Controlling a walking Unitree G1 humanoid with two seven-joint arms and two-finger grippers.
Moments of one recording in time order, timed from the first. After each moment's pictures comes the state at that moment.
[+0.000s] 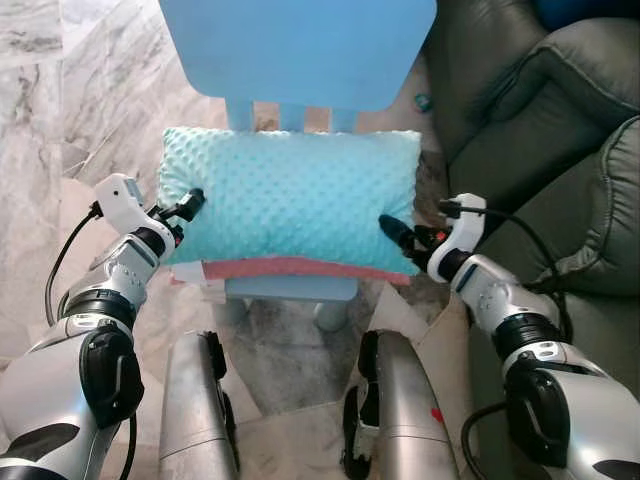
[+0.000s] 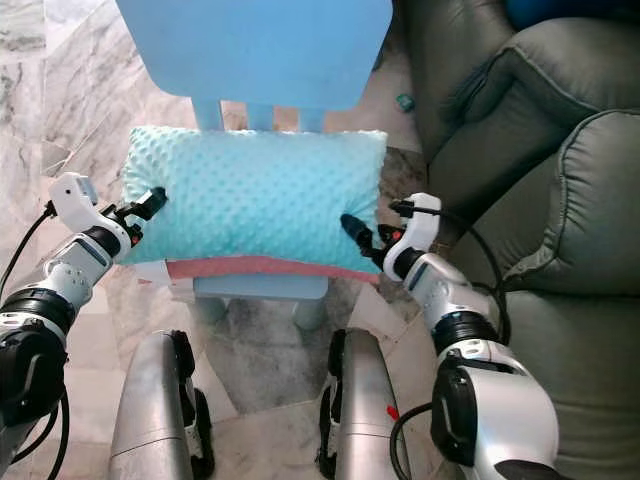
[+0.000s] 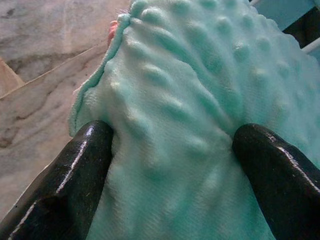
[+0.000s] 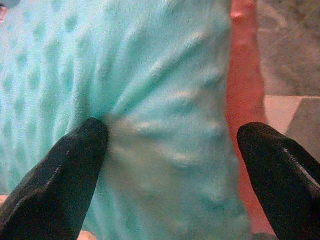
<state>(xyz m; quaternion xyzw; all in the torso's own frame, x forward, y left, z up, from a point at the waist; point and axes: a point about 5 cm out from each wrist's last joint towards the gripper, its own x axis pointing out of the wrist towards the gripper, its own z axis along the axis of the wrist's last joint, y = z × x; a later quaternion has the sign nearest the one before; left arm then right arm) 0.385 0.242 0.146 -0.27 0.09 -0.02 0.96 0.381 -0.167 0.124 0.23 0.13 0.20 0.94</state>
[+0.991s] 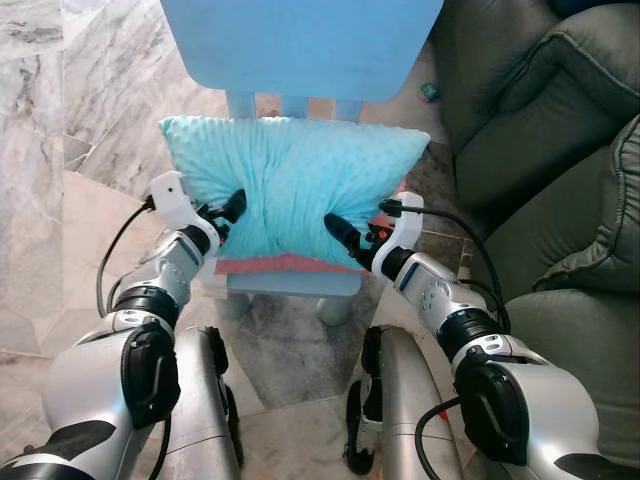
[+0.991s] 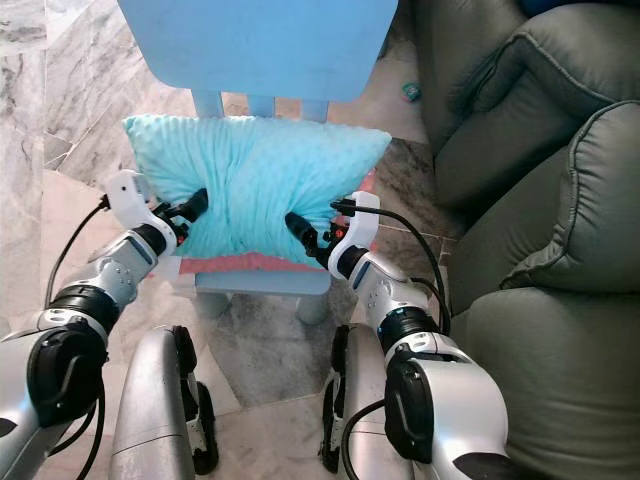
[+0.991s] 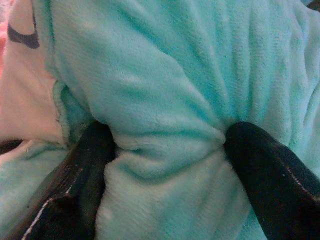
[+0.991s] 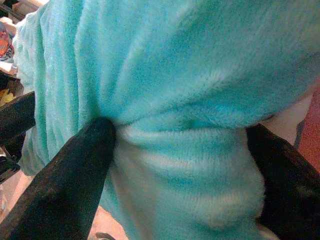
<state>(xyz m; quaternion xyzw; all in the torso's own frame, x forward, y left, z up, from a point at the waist) 0.394 0.180 0.141 -0.25 0.11 -0.09 0.96 0.380 -0.089 0.124 0.24 0.13 0.28 0.92</state>
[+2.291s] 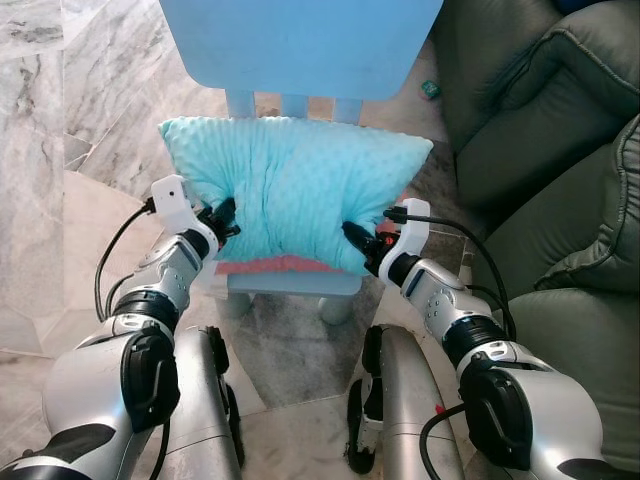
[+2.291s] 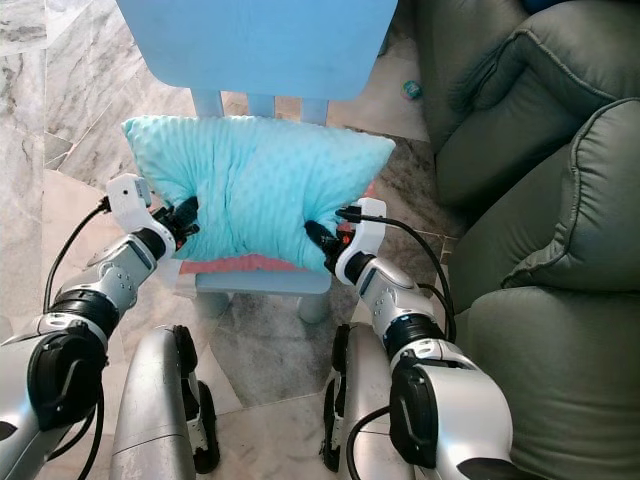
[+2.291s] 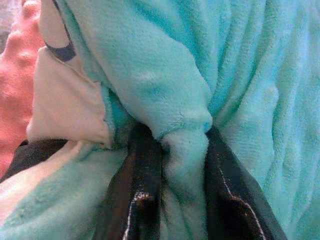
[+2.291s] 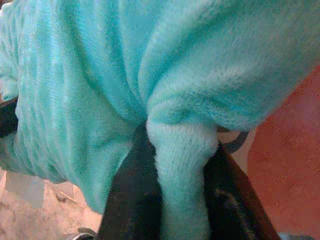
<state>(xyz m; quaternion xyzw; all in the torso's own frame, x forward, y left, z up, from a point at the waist) 0.392 0.187 0.136 -0.22 0.11 -0.08 0.97 0.377 -0.099 0.116 0.22 0.13 0.26 0.93</state>
